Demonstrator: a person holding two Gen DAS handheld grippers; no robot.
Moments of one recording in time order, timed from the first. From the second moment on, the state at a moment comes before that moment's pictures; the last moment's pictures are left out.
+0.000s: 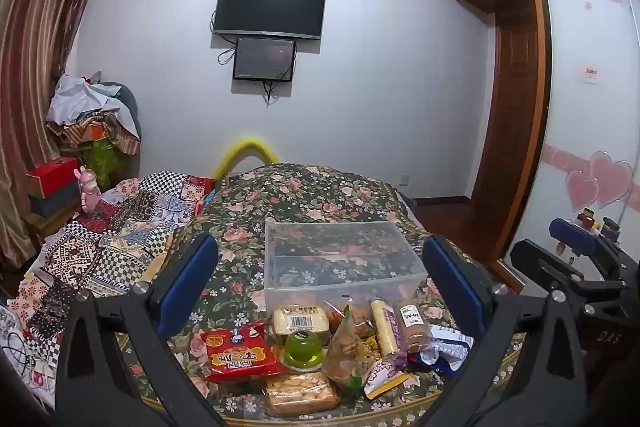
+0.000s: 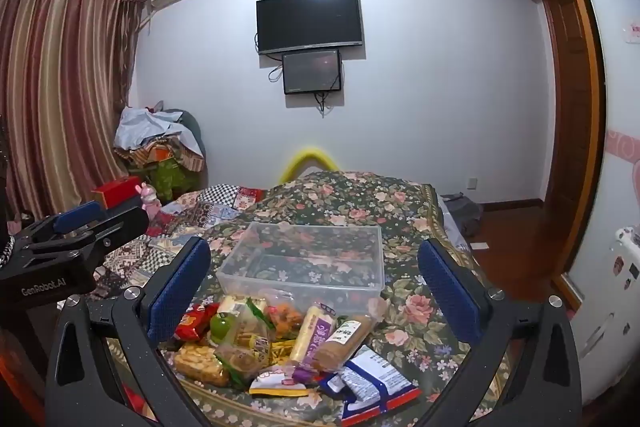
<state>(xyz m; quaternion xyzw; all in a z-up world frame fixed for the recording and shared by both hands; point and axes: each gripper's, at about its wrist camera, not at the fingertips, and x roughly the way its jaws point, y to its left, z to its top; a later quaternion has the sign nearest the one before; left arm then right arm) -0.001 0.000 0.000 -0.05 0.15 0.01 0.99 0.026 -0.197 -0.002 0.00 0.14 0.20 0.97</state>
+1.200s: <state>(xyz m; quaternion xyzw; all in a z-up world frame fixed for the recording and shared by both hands) 0.002 -0.001 -0.004 -0.05 0.15 0.00 0.99 0.023 -0.198 0.003 0.01 0.13 0.19 0.97</state>
